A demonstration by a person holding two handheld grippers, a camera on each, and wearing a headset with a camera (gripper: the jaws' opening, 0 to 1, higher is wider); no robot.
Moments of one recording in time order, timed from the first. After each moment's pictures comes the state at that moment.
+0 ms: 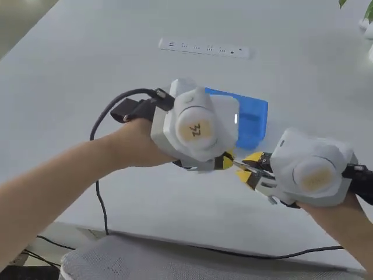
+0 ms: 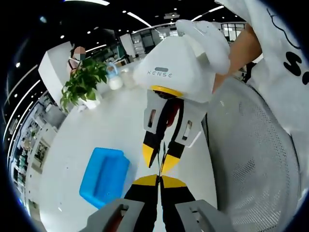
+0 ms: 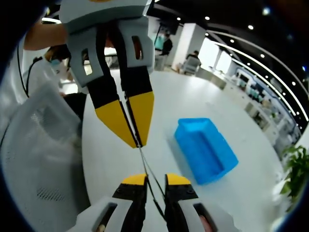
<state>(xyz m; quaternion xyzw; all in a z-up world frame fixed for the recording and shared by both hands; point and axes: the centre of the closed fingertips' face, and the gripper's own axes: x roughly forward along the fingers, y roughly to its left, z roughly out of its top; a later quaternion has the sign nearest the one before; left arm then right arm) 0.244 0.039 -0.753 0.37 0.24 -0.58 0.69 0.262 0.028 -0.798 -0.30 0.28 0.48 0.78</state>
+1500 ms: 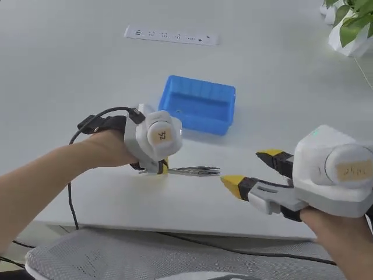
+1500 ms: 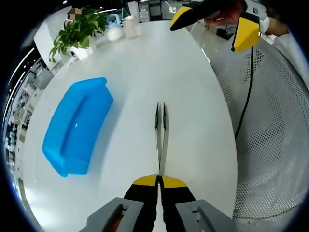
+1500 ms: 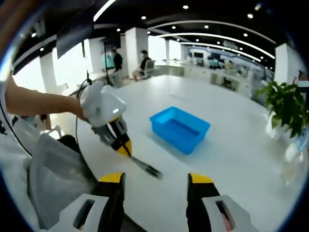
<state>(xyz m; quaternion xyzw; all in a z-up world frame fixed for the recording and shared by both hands) 0.259 0.094 -0.866 0.39 0.39 -0.54 0.64 0.231 -0.030 -0.754 -0.12 0.32 0.34 0.88</state>
